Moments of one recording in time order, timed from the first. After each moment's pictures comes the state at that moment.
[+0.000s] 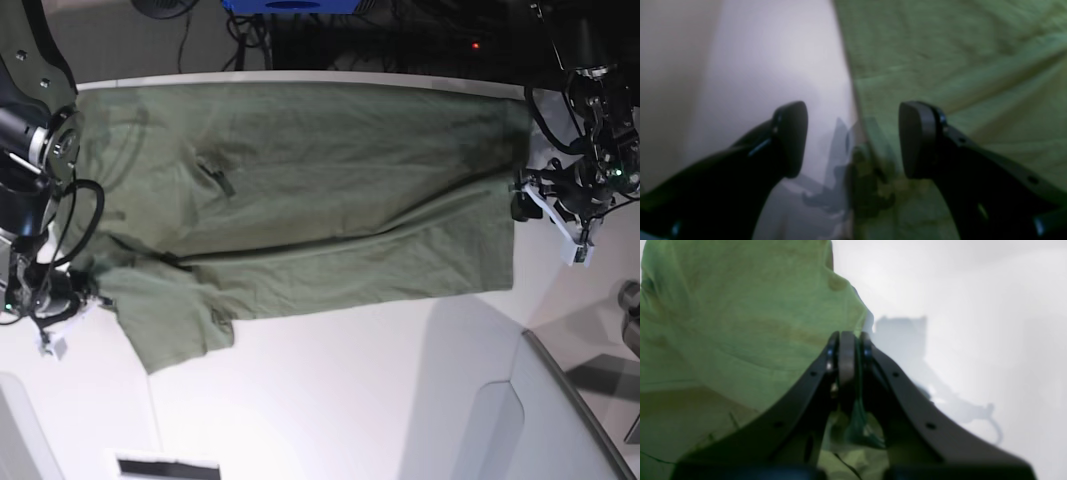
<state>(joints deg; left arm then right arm) 3.1 -20.9 -25.0 77.1 -15.2 -29.9 47.1 31.1 12.9 26.9 38.1 -2.8 25.3 -46.8</state>
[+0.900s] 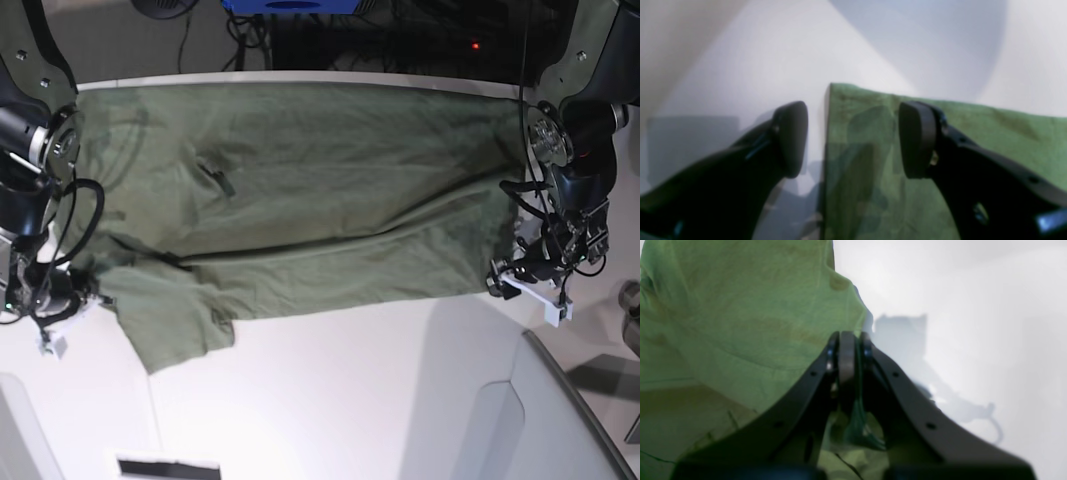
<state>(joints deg) -29.8 -20.8 -26.6 21.6 -2.4 -26.8 19.0 31.0 12.9 26.9 38.1 -3.0 25.3 -47.1</state>
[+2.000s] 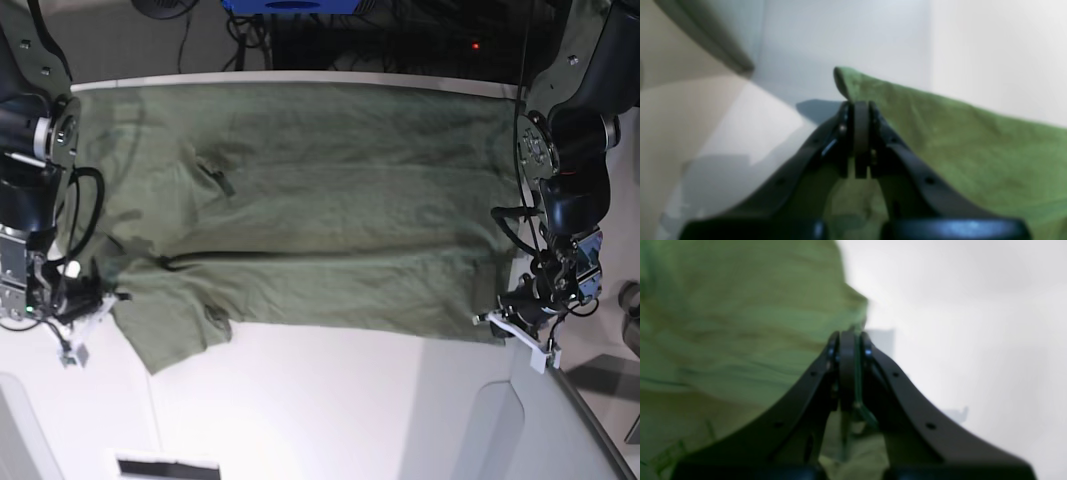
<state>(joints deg) -32.7 -17.9 -20.4 29.6 -2.7 -26.6 19.8 30.0 13.5 15.1 38.1 -2.8 25.7 -38.3</state>
